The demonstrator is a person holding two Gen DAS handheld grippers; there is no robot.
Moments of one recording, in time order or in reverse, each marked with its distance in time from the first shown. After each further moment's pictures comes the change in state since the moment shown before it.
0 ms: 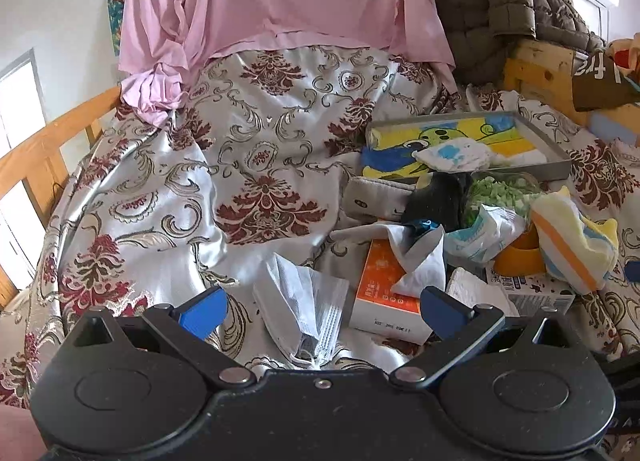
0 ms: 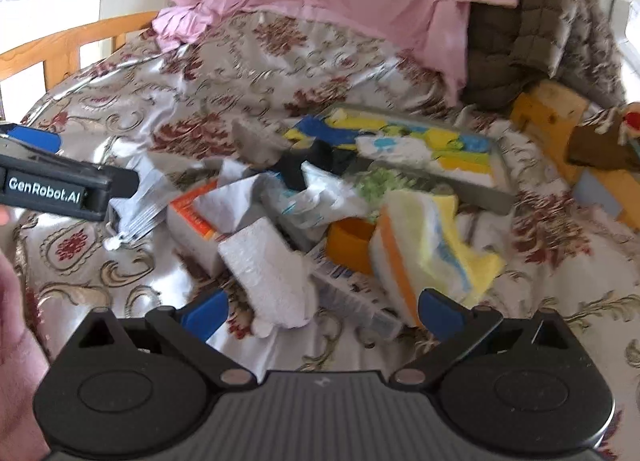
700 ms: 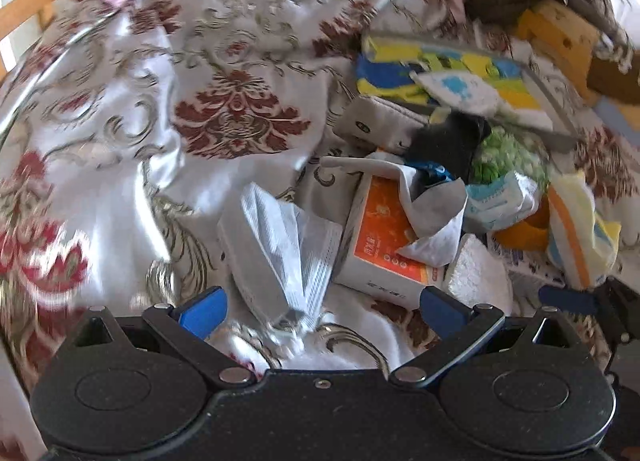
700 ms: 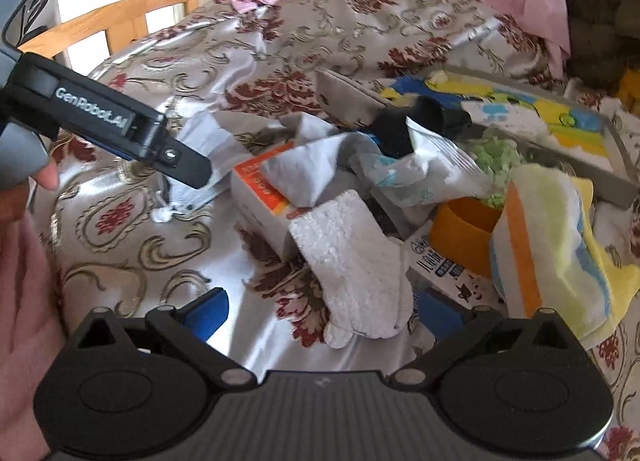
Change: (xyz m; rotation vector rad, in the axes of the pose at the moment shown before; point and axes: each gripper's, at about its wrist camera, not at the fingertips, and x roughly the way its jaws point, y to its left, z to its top) left arm 0.079 0.033 0.018 -0.105 0.343 -0.182; right arm 0.062 0.000 0.006 -0.041 0.083 0.221
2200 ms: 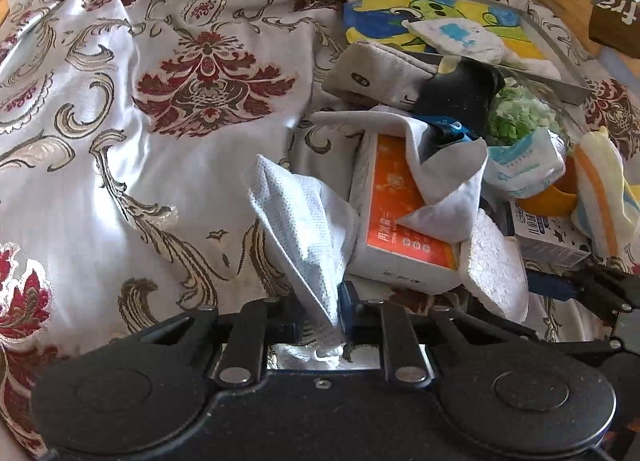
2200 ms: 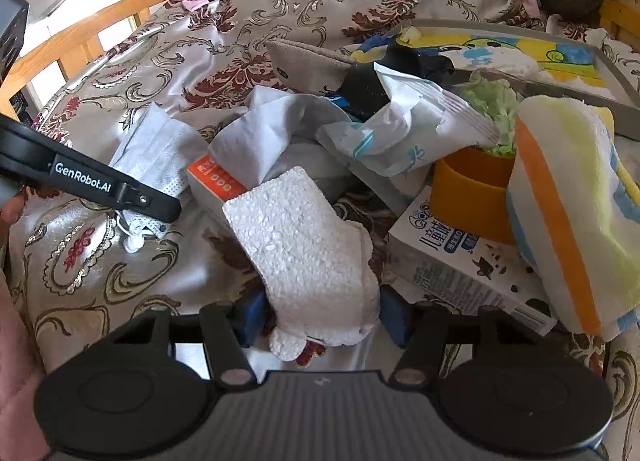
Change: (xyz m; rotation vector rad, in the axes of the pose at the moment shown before) left arm 0.042 0.005 0.008 0.057 0.119 -0.026; right arm 0.035 -0.010 0.002 0.157 0.033 0.015
